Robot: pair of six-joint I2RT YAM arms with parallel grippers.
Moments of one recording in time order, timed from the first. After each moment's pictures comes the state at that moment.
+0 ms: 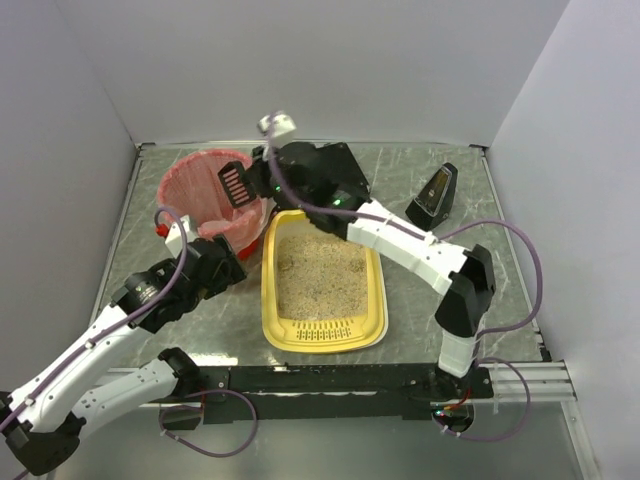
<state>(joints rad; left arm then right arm) -0.72 0.80 0.94 -0.98 -0.49 -1.05 0.90 1.80 1.79 -0.15 0.16 0.28</state>
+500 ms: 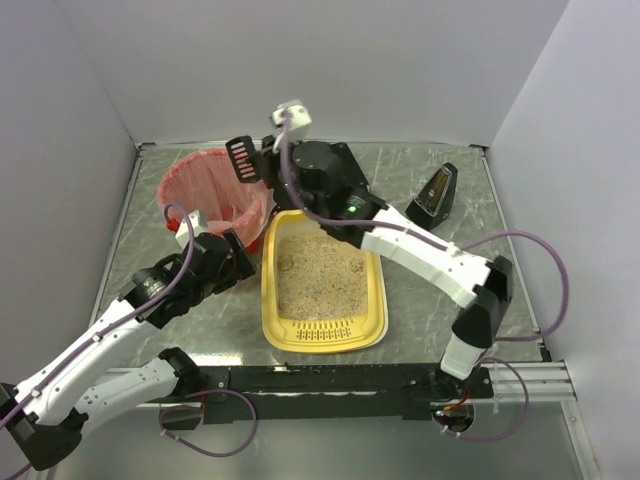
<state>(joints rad) -0.72 0.84 0.93 -0.89 -0.42 -1.04 0.96 1.72 1.76 -0.06 0.34 0.11</state>
